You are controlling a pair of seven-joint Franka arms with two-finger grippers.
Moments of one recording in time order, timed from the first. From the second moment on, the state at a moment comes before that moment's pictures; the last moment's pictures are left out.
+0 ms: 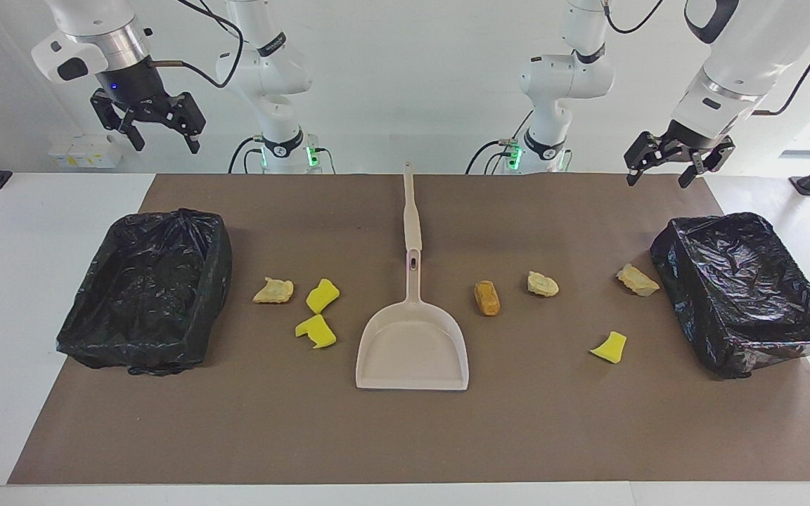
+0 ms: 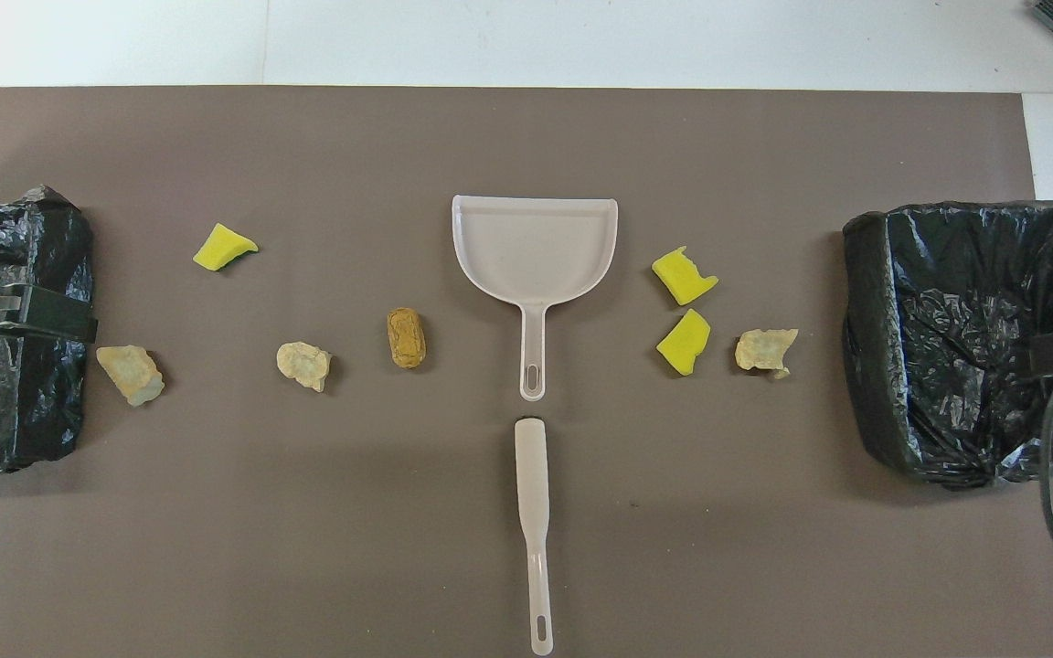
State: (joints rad) left arm -0.11 -0.05 0.03 -1.61 -0.02 1.53 0.03; right arm -0.02 -0.14 -0.03 -1.61 -0.02 1.45 0.01
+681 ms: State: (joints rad) left arm -0.11 -0.05 0.03 -1.61 -0.02 1.53 0.03; right arm -0.02 -0.14 -0.03 -1.61 -0.01 1.45 0.01
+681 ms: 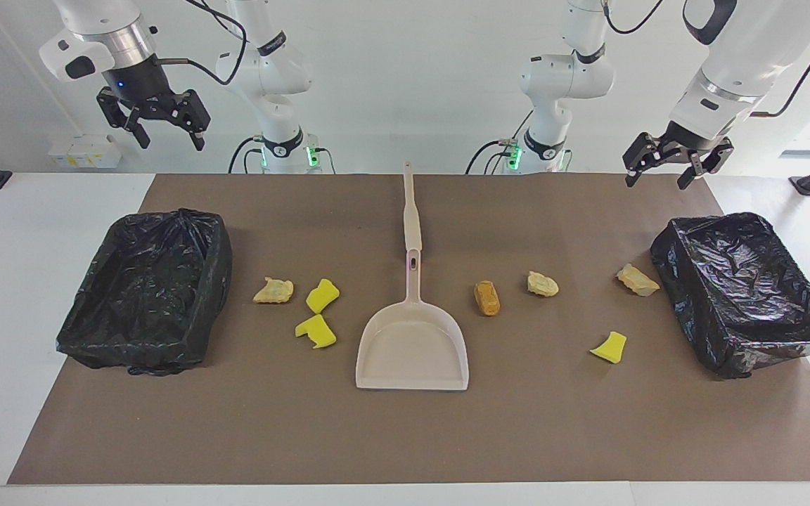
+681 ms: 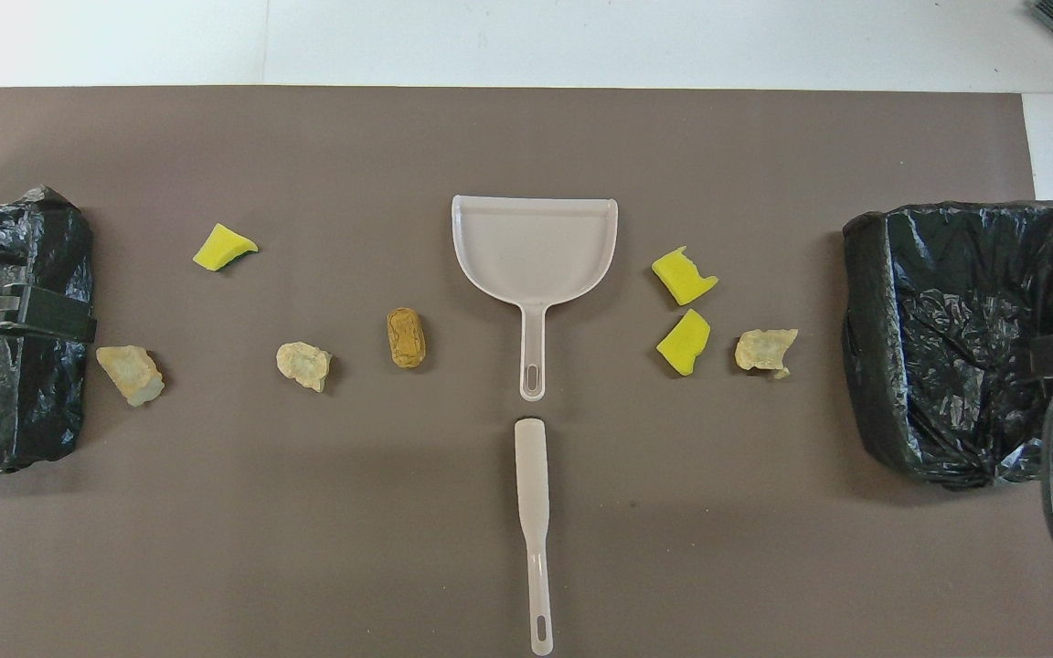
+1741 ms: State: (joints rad) left arm -0.18 -0.10 0.02 -1.74 -0.07 1.61 0.03; right arm -0.02 -0.14 -0.03 -1.61 -0.01 1.45 0.01
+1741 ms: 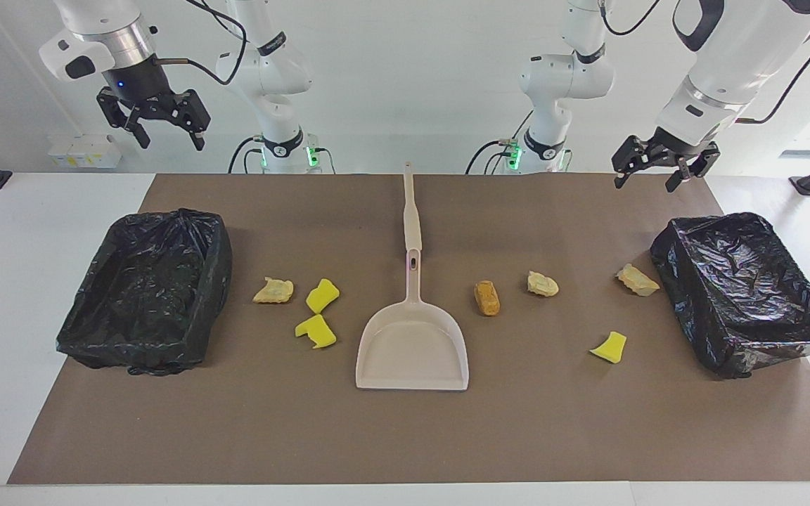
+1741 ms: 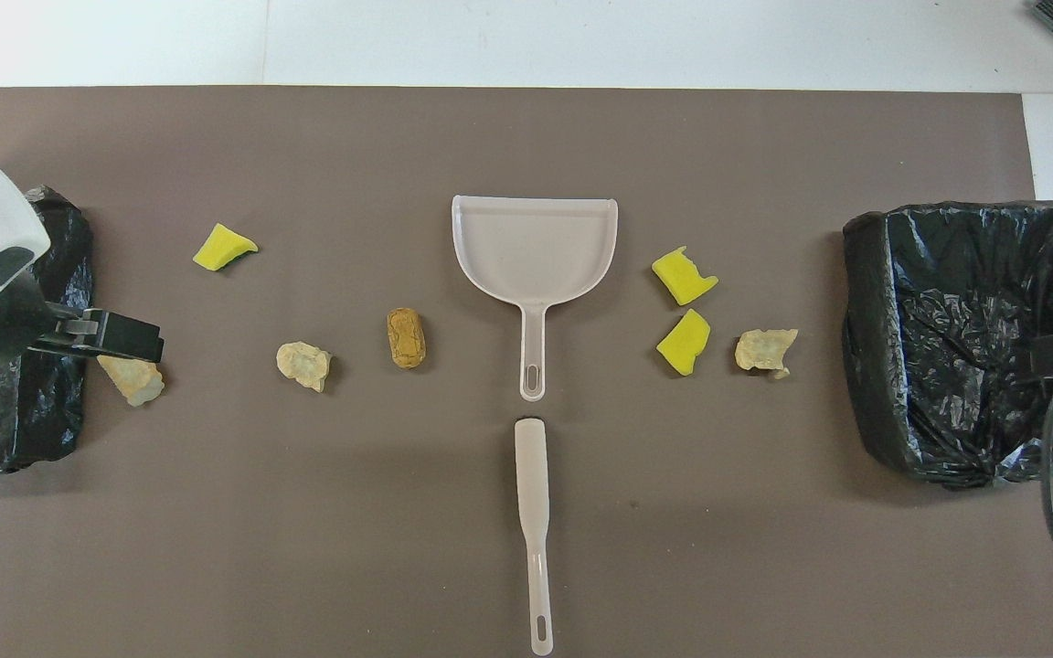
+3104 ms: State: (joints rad) left arm -0.77 -0.11 0.02 -2.18 -0.10 2.12 -0.28; right arm -0.02 -0.14 -0.03 -1.61 -0.01 1.45 0.01
